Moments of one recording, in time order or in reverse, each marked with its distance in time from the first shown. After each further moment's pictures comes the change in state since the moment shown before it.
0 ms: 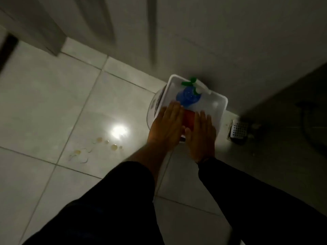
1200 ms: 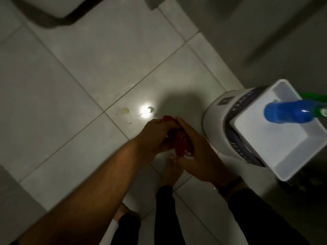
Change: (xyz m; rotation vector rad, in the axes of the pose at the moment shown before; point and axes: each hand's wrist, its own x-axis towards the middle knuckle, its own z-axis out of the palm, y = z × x) left_hand -0.206 -0.156 0.022 -2.037 0.099 -1.174; right_hand -0.081 -0.164 0.088 0.608 -0.780 -0.698
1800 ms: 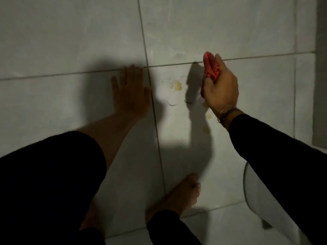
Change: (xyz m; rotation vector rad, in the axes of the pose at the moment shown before) left_hand 0.310 -0.150 -0.293 0.985 0.900 0.435; right_hand 0.322 0.125 0.143 -0.758 0.275 -0.050
